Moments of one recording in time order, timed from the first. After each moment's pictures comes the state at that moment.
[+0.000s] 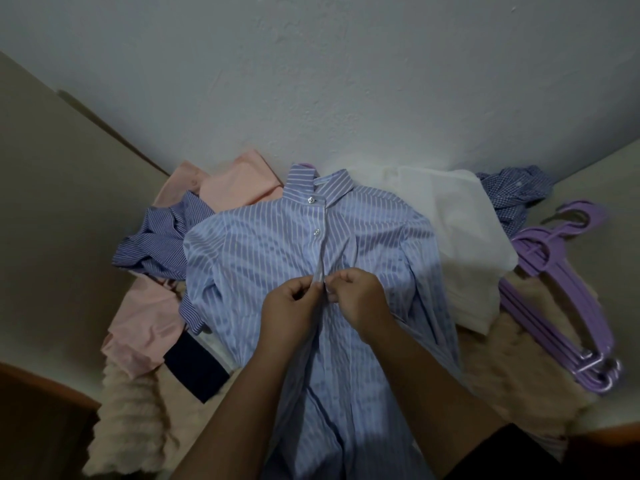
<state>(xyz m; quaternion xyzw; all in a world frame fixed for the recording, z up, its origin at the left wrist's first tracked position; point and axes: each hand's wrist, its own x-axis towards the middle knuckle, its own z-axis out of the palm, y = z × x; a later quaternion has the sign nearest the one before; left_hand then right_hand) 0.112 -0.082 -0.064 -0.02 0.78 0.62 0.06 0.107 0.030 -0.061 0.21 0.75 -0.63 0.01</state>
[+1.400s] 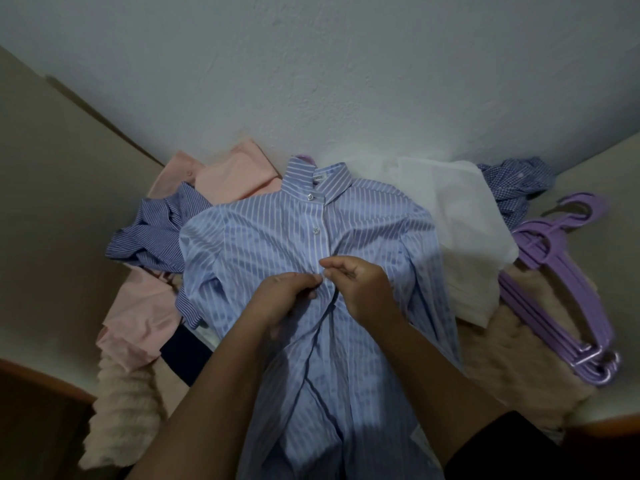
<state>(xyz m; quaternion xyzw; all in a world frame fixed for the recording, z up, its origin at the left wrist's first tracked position) 0.084 -0.095 -0.072 -0.13 0.67 0.69 0.24 0.109 0.043 -0.073 0.06 0.80 -0.60 -0.09</state>
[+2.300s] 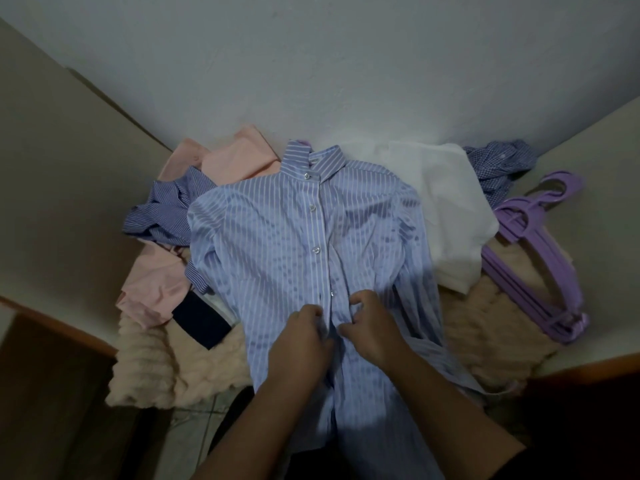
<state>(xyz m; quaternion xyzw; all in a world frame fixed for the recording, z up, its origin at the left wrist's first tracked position) 0.204 -0.083 -0.097 0.03 0.93 0.33 0.12 0.204 0.050 -0.103 0.14 0.87 -0.46 0.08</state>
